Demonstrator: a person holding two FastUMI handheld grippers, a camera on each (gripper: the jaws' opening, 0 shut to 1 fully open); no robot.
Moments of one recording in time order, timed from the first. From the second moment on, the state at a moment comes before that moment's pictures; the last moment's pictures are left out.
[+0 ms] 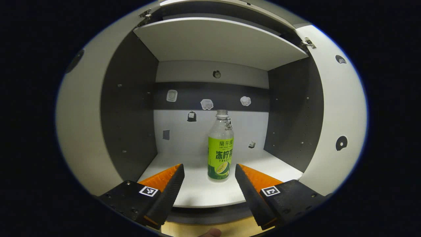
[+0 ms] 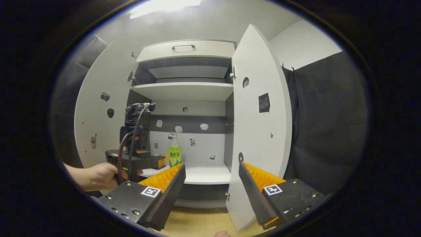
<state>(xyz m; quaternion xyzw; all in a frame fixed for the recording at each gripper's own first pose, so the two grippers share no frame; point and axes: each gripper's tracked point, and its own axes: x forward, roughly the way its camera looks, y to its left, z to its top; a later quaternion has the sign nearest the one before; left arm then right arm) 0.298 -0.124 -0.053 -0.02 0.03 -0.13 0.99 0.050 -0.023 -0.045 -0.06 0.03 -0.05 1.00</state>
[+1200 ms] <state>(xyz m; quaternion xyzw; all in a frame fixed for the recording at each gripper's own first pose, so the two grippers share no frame) 0.371 -0.167 -0.049 -0.02 0.05 -0.15 0.99 0.017 -0.045 -0.037 -0.06 0.03 -0.06 1.00</state>
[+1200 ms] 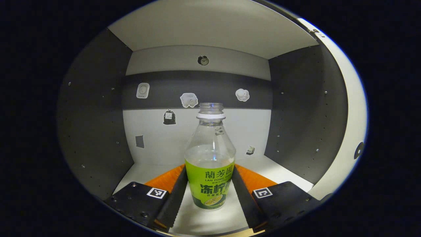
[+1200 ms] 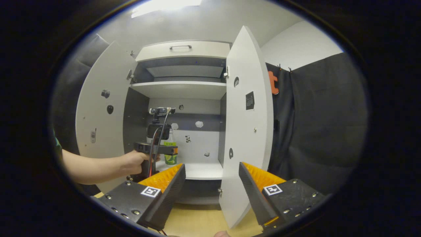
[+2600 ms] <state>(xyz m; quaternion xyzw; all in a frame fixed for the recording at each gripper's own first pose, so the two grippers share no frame) 0.094 -0.105 -0.081 -0.07 0.04 -0.18 0.98 -0.030 -0.014 -0.030 -0.04 0.03 0.01 1.00</state>
